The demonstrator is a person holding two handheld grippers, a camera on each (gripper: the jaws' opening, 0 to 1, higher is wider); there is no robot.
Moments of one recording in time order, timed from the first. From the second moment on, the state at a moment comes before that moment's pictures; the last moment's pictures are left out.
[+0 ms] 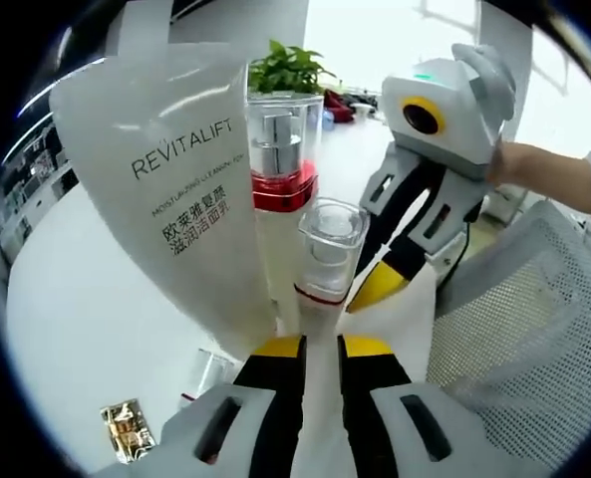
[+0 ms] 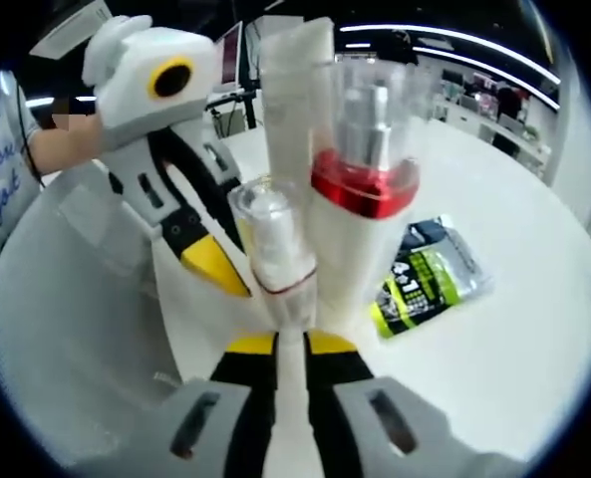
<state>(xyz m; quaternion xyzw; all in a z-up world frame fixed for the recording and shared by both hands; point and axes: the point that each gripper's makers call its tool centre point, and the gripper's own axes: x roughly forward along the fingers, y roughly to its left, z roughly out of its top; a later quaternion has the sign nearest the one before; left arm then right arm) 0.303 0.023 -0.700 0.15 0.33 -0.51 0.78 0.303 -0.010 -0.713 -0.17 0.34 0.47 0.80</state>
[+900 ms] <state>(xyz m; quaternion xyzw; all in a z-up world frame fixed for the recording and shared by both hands) 0.309 0.085 -0.652 0.14 0.29 -0.46 0.83 0.294 -0.018 -0.661 -0.17 0.31 0.42 0.83</state>
